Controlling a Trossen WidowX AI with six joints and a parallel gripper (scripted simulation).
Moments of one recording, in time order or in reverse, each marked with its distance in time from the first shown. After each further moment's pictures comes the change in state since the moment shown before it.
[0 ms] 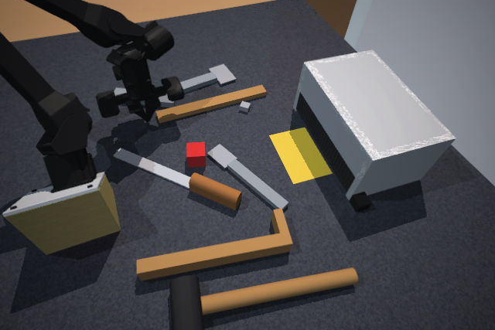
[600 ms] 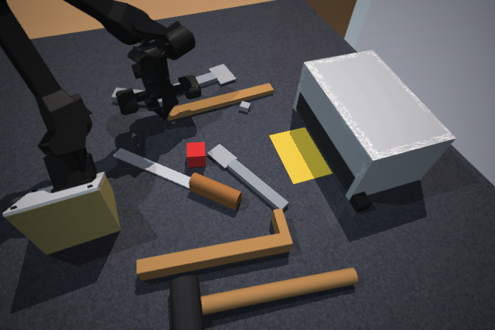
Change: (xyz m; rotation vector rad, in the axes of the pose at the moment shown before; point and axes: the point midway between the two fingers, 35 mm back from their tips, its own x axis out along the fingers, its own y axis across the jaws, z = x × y) arm 0.003 -0.041 -0.005 0.006 0.014 0.000
